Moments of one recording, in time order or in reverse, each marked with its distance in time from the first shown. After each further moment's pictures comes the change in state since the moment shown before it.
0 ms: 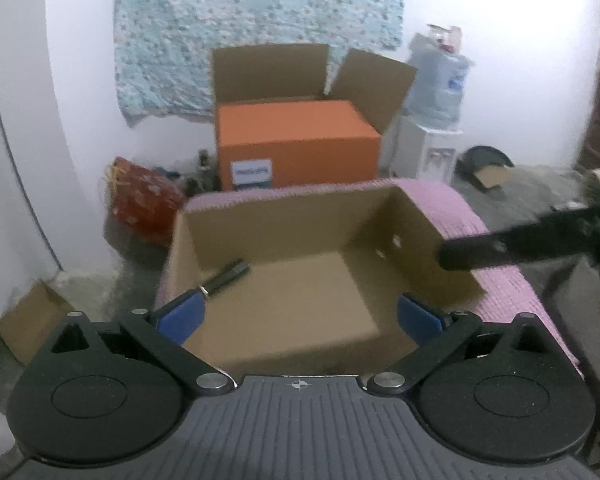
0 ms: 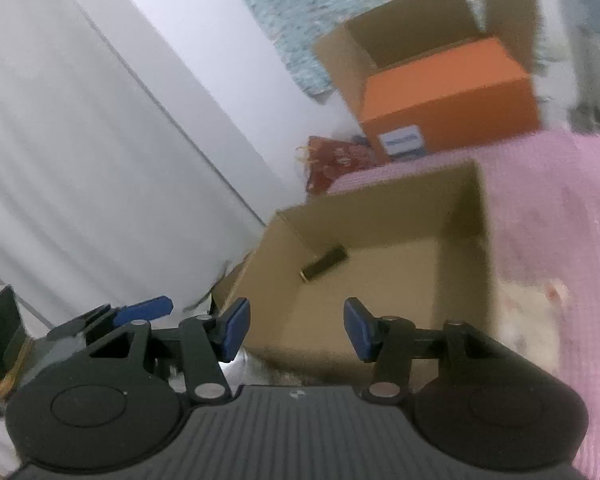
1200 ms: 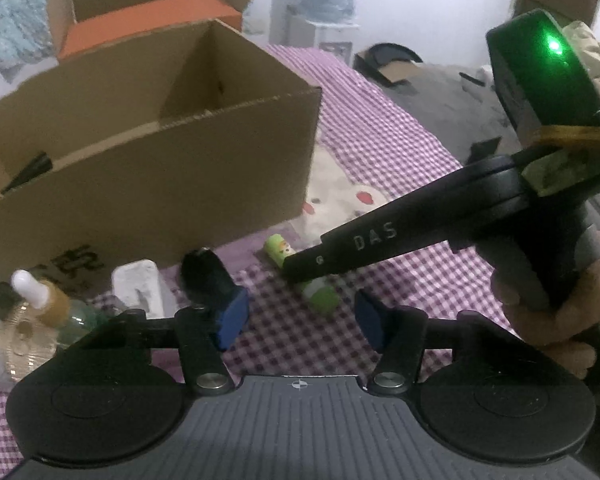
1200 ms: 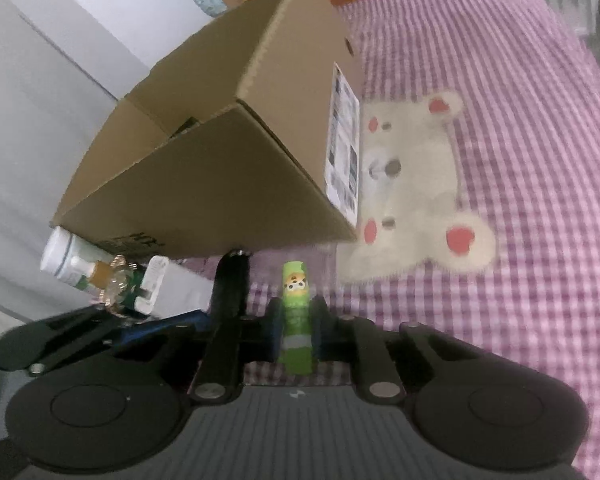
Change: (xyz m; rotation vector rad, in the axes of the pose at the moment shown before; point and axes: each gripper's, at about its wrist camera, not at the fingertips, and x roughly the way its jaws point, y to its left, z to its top) left arm 0.099 -0.114 -0.092 0.155 0.236 -0.251; right arm 0.049 -0.126 -0.095 0.126 0.214 -0.186
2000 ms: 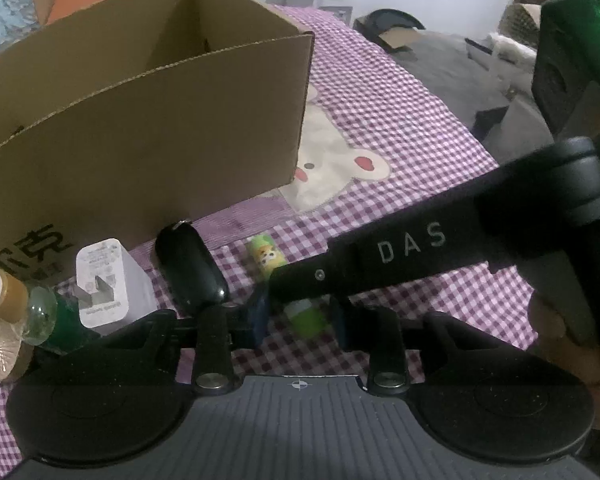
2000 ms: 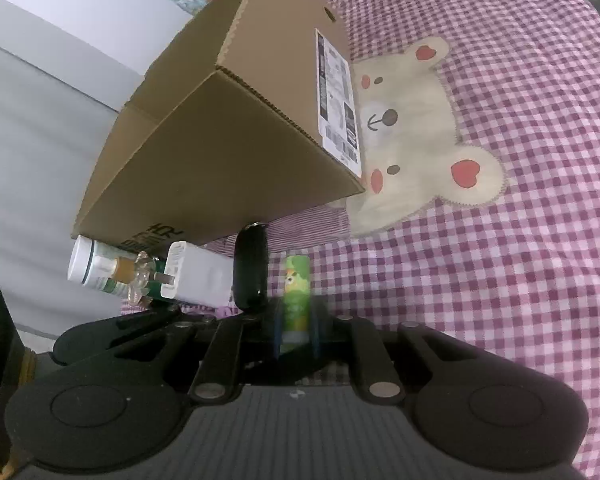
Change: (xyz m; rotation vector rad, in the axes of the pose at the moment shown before) left arm 0.027 -0.005 0.005 0.000 0.110 0.008; right arm 0.008 0.012 -0.016 0.129 0.030 0.094
